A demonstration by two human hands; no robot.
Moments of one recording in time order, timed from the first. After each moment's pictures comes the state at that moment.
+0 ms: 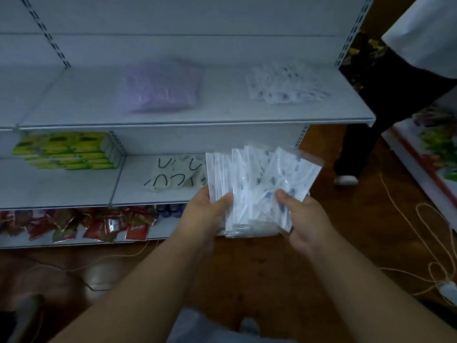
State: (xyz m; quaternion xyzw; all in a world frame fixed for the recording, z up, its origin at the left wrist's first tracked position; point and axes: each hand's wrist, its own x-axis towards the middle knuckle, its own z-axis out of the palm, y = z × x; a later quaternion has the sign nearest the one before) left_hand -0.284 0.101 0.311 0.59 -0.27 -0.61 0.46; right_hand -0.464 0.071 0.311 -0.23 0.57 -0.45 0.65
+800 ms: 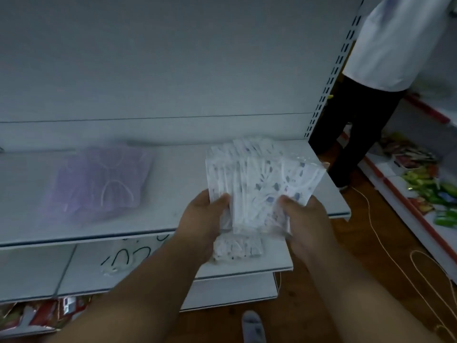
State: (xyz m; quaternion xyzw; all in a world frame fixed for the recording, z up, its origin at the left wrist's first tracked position) left_hand -0.360 -0.142 0.378 0.60 -0.26 -0.58 0.48; right_hand -0.532 -0.155 0.378 -0.31 0.62 -0.50 0.51
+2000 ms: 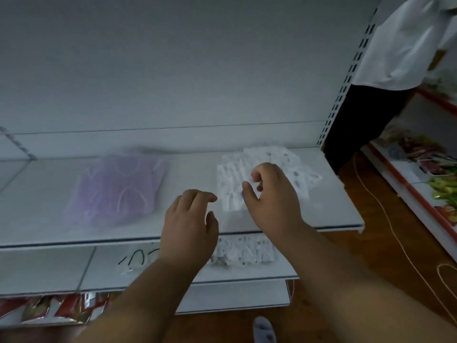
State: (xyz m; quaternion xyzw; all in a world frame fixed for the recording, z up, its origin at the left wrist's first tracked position) left_hand -0.324 -0.123 0.383 0.66 -0.68 -0.01 0.33; right_hand -0.489 -0.197 0.389 -0.75 0.52 -0.40 0.09
